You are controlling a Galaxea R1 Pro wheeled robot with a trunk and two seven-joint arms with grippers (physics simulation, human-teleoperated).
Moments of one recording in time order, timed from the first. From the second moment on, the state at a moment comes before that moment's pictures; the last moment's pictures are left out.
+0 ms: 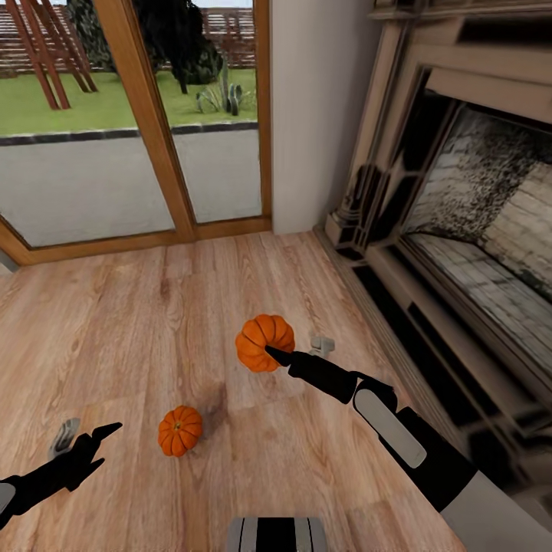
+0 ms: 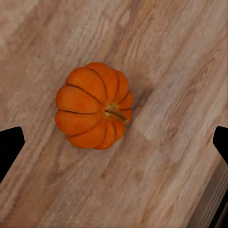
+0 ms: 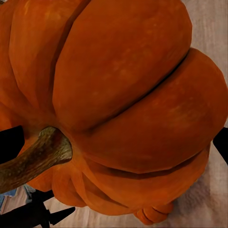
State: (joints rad) left arm -0.30 0.41 0.26 -0.86 1.17 0.70 -0.21; right arm -0.64 -0.19 0.62 -1.31 -1.13 0.34 0.13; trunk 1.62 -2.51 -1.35
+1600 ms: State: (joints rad) left arm -0.30 0.41 0.25 -0.91 1.17 0.70 -0.22; right arm -0.64 -0.20 0.63 -1.55 -1.13 0.34 0.13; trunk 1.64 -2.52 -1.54
